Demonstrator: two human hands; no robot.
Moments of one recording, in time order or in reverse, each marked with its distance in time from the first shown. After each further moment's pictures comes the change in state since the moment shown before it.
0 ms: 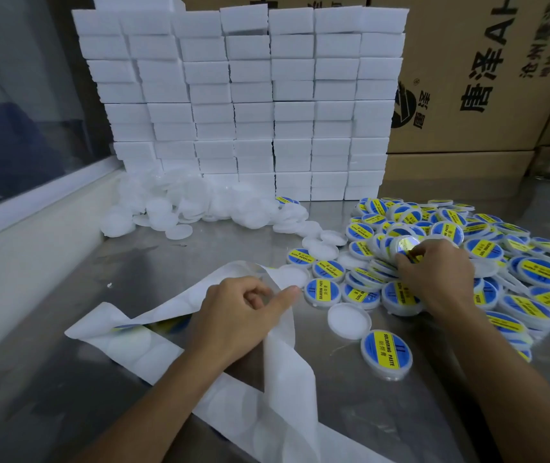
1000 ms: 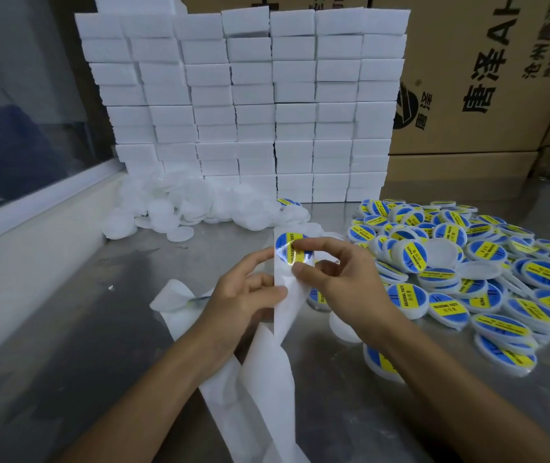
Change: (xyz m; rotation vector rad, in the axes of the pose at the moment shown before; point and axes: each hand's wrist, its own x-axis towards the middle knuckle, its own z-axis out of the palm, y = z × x) left_hand 0.002 0.018 -0.014 -0.857 -0.346 -0.079; right_hand -0.072 -0.101 -0.004 1.039 -0.515 -0.144
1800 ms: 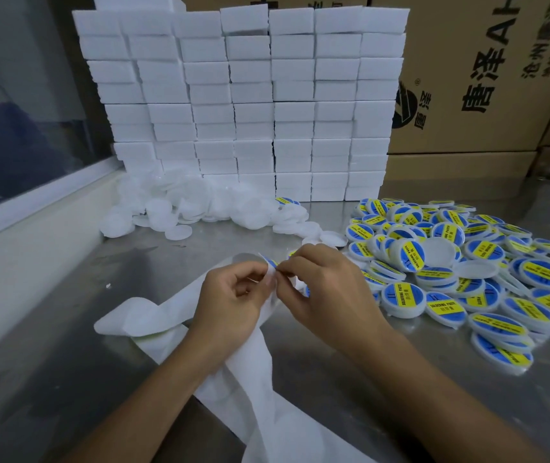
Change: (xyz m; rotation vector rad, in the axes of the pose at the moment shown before) left_hand -0.002 -0.003 0.006 0.375 0.261 0.292; right_hand -0.009 0.003 0.012 -0.843 0.082 -0.699
